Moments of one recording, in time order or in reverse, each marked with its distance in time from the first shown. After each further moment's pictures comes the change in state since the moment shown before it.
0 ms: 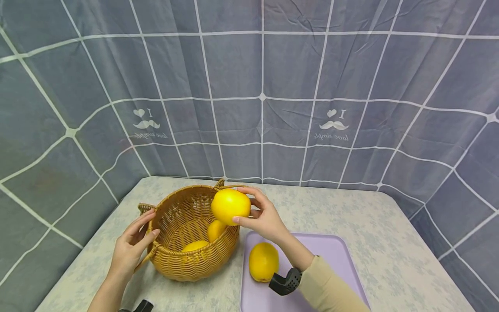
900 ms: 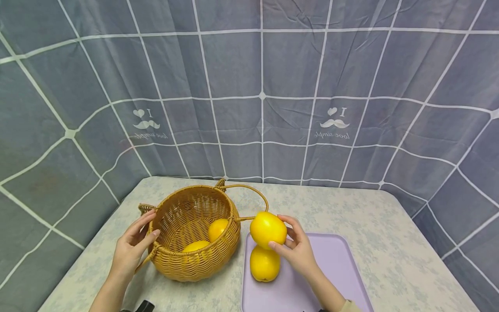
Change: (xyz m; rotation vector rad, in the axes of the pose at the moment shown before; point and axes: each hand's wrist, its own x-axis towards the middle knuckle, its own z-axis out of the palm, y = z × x) left_hand -0.001 0.002 0.001 -0.015 -0.009 0.007; right_hand -0.088 0.041 -0.029 0.041 0.253 0.068
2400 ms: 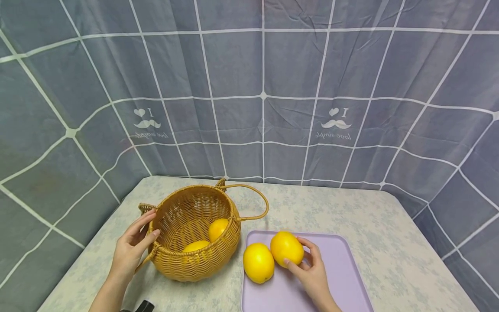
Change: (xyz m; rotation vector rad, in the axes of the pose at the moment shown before) left_hand 0.000 -0.001 0.000 -0.013 0.000 0.020; right_hand -0.041 0.034 -0.018 -0.231 0.253 0.313
